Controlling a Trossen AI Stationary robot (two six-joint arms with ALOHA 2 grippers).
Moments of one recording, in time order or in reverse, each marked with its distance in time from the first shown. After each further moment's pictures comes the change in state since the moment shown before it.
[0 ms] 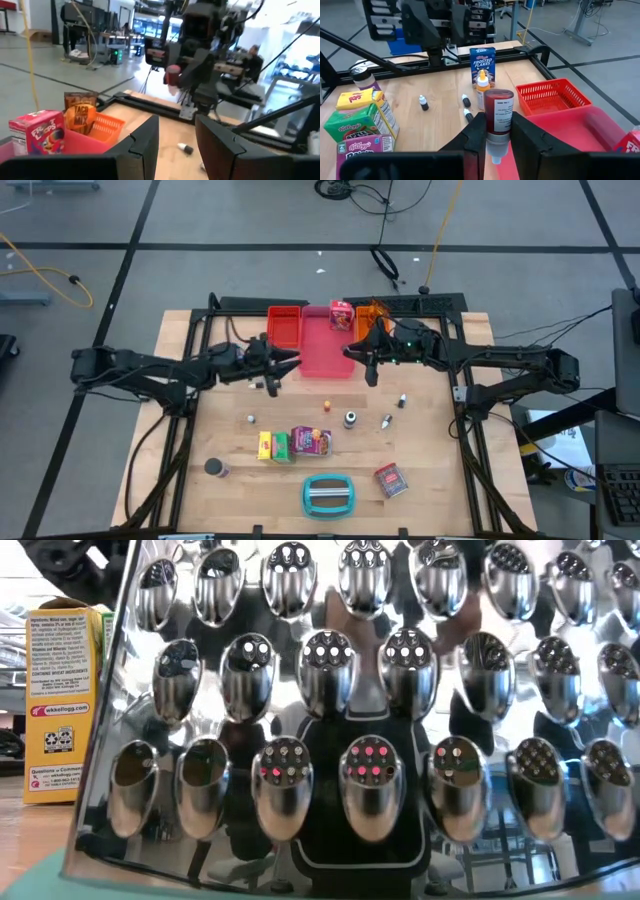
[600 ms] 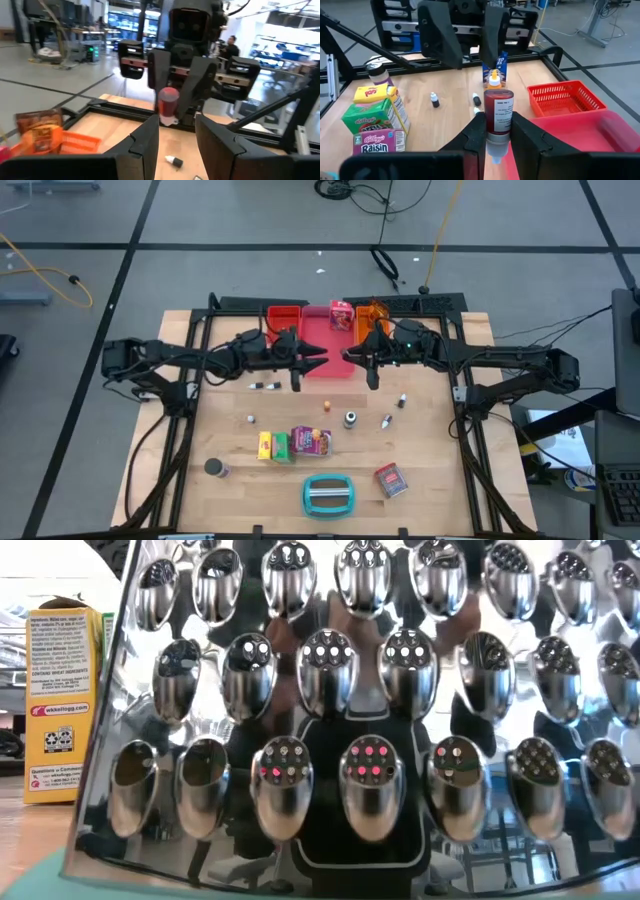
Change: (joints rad) left arm 0.061 0.278 0.265 0.003 0.207 0.026; right arm 0.005 0.000 0.000 -0.001 -0.049 -0.016
